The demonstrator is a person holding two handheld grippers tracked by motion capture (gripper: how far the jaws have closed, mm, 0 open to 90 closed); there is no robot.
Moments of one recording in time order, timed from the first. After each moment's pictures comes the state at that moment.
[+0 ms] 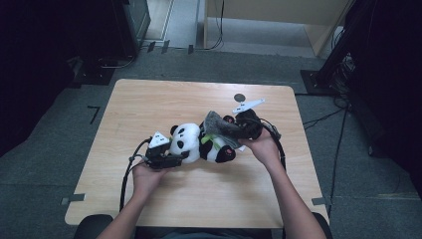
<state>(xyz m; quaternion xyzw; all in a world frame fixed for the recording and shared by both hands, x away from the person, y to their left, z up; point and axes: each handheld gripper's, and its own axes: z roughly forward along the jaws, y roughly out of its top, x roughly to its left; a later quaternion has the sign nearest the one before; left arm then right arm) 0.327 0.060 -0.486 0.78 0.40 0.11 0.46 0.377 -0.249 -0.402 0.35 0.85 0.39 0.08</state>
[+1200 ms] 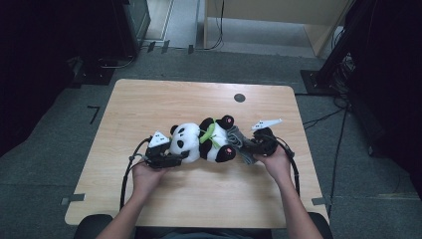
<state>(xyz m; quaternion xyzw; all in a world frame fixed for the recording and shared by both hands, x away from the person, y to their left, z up) 0.329 0.060 -0.485 0.79 0.40 0.11 0.46 0.359 -0.307 -0.470 0.42 0.83 0.38 0.06</state>
